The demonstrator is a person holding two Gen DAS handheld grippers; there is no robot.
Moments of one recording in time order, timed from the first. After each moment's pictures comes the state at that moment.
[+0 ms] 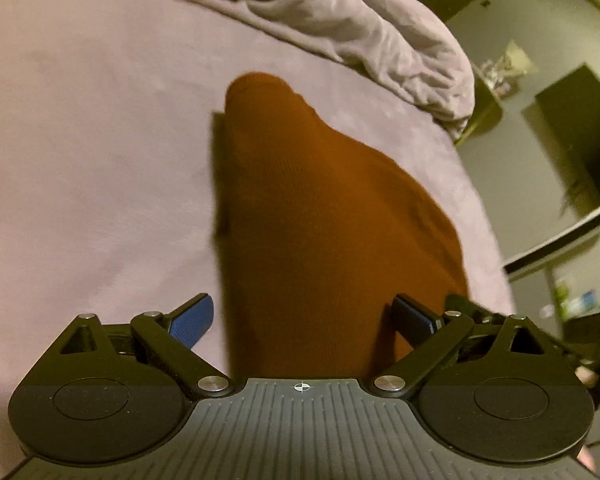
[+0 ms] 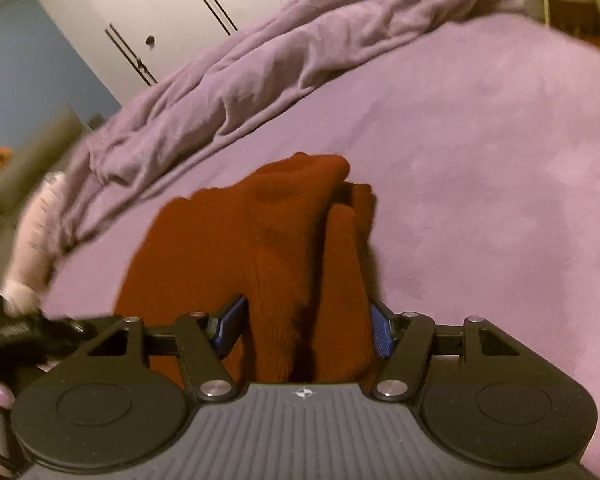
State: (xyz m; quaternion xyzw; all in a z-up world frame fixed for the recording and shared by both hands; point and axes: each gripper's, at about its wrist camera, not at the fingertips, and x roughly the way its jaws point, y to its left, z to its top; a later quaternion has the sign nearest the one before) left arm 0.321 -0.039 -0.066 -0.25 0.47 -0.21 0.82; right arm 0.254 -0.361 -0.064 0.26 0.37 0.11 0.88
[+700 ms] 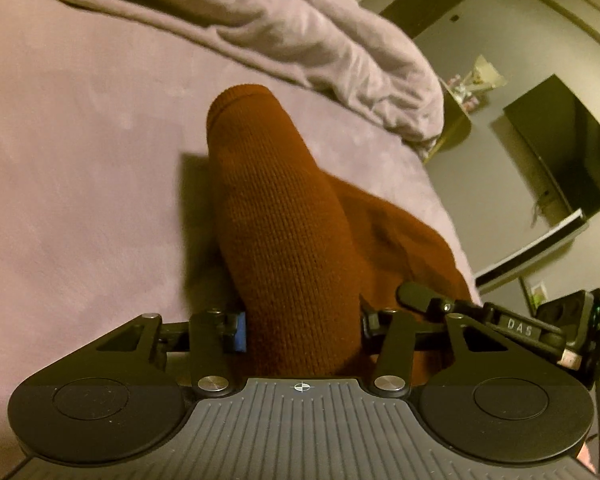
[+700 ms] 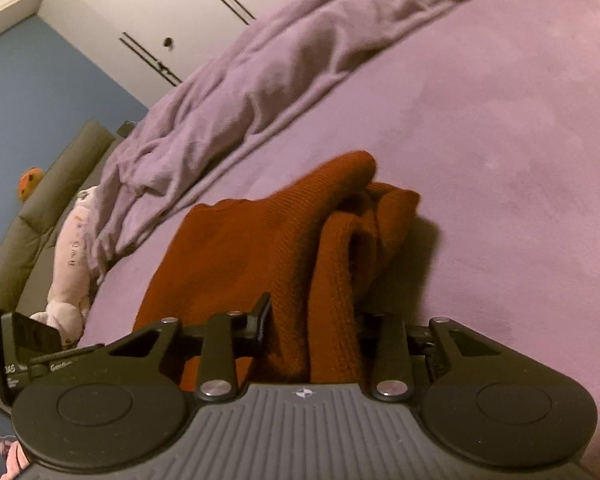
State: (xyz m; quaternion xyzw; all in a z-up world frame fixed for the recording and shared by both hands) left arm 0.328 -0.028 -0.047 -0.25 0.43 -0.24 0.83; right arm 0.291 -0.336 -0.055 0.31 0.37 0.16 0.86
